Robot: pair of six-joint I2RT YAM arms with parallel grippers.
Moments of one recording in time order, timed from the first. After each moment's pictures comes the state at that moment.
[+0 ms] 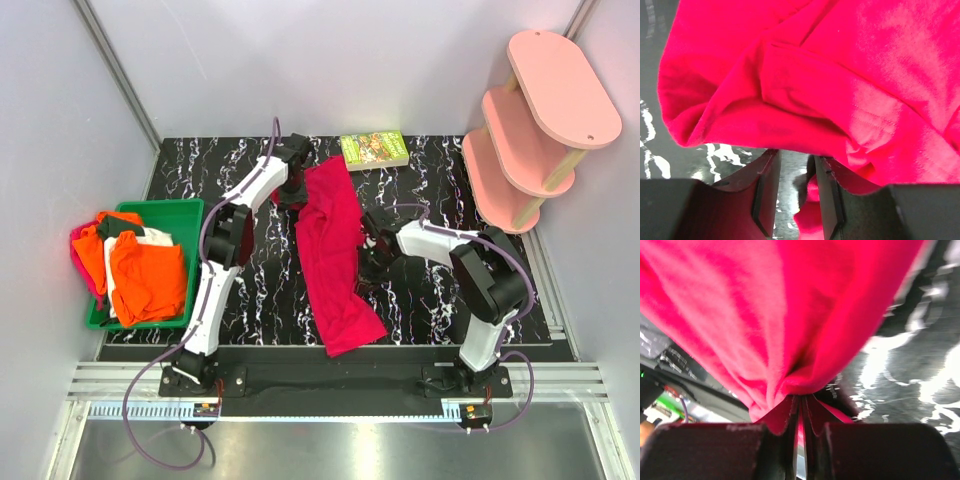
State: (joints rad) left arm -0.39 2.49 2.25 -1.01 -0.12 -0.50; right arm 0.56 1.81 1.07 -0.60 -0.38 0.63
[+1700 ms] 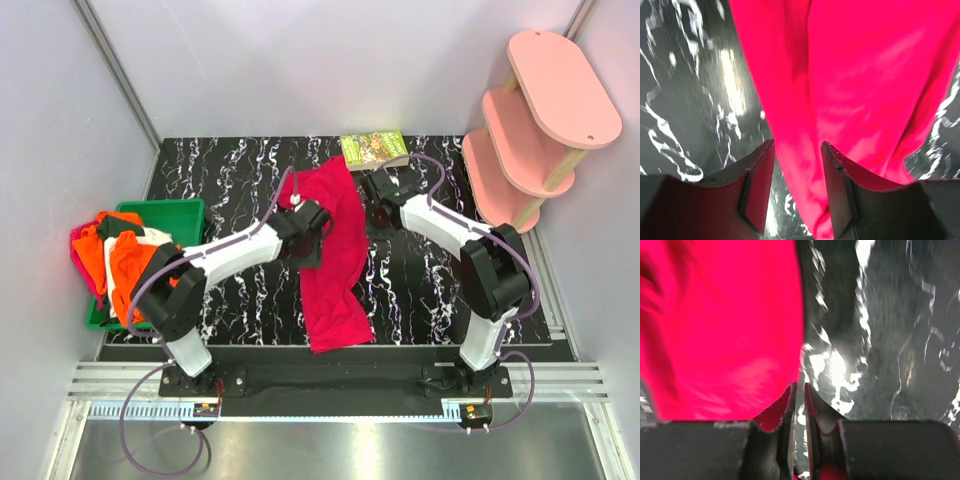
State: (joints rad) left arm -0.73 1.71 1.22 -0.66 -0.17 -0.63; right arm 0.53 1.83 1.38 -0.63 0.13 0.55
